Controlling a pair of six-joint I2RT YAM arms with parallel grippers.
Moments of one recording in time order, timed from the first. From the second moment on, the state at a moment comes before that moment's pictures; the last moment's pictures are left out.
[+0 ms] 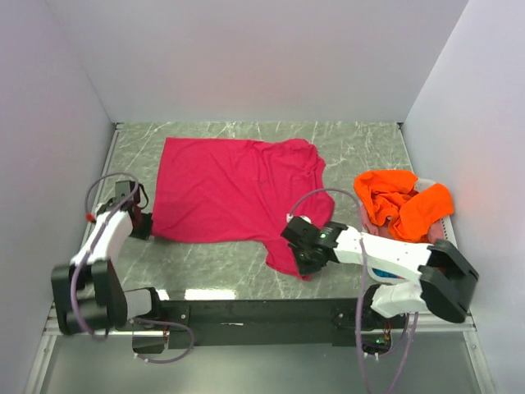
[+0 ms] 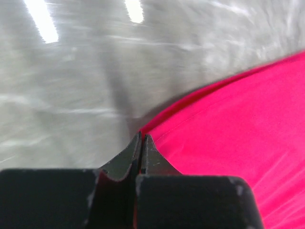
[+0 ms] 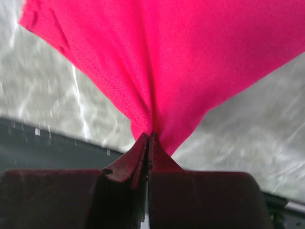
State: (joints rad) left arm 0.16 1.27 0.73 -0.65 -0.24 -1.22; right arm 0.96 1.32 0.77 -0.77 0.08 0.63
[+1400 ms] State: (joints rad) left arm 0.17 1.05 1.34 -0.82 -0.34 -1.20; right arm 0.55 1.19 1.63 -0.85 0.38 0.43
